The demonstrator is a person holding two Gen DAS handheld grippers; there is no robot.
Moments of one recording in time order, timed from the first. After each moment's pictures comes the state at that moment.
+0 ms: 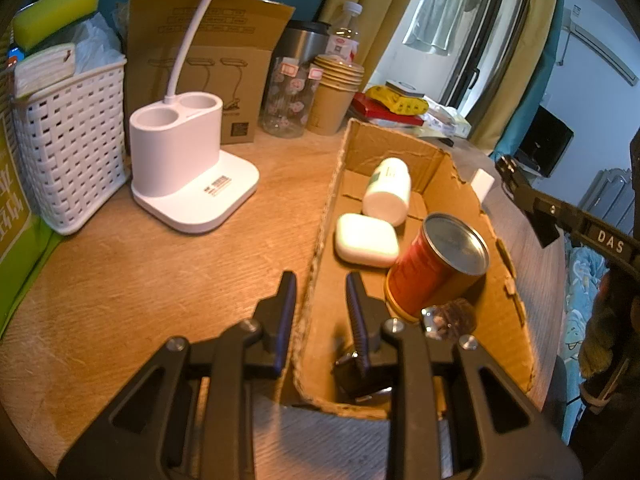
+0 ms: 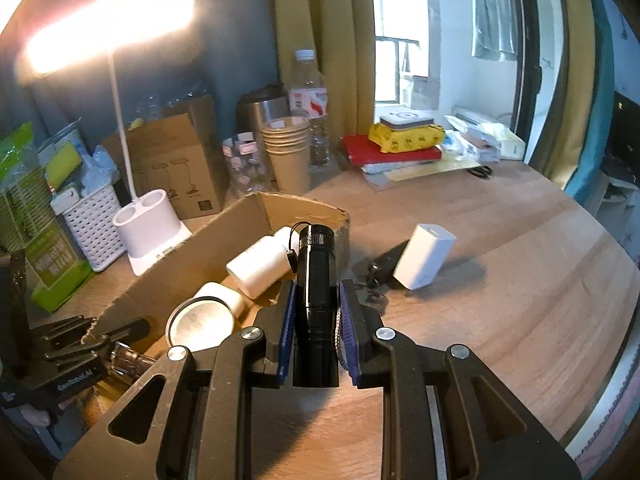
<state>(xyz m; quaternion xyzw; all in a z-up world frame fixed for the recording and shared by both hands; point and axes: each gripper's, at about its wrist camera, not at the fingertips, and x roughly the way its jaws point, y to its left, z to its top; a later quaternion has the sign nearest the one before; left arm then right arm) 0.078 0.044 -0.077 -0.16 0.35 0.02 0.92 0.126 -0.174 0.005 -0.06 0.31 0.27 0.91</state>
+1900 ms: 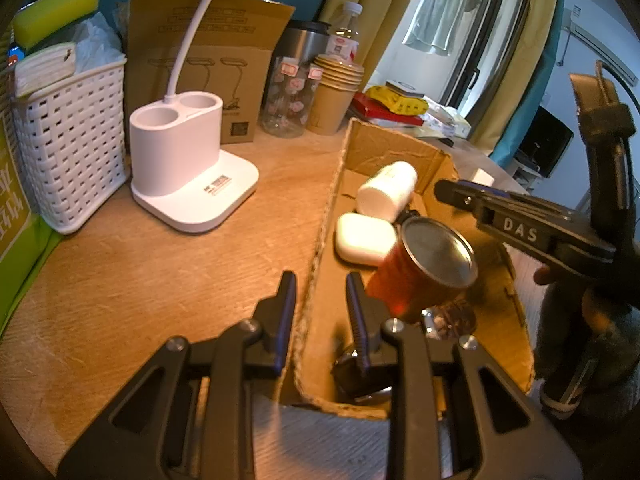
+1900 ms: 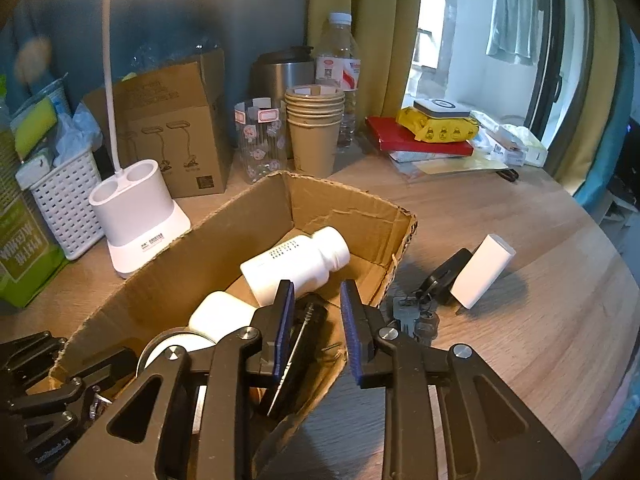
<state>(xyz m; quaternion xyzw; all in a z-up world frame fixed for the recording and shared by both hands) 0.078 0.045 -0.077 -0.16 0.35 0.02 0.92 0.149 -0.103 -0.024 -0.11 0.33 0.25 0.90</state>
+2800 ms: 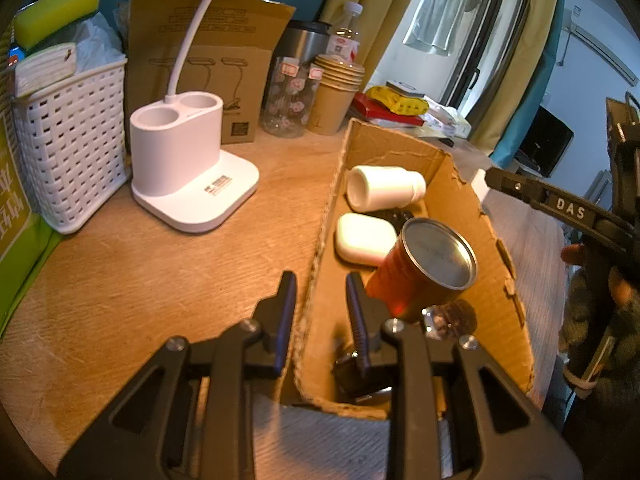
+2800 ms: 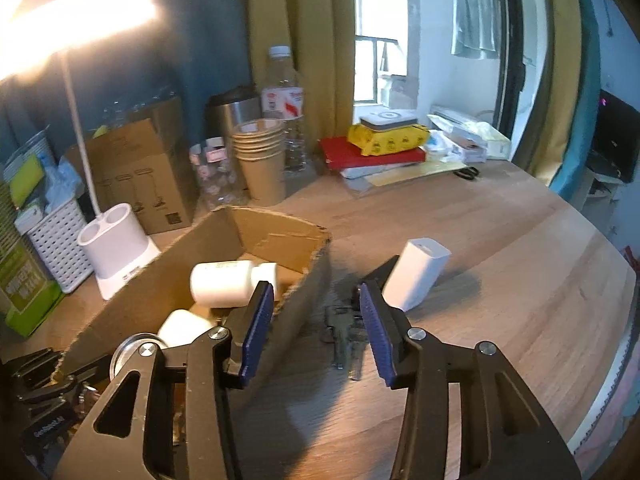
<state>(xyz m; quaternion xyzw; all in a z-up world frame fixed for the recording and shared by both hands) 0.078 0.045 -0.077 -0.16 0.35 0.02 0.92 0.158 -0.162 -0.003 -0.06 0.31 0.22 0.92</state>
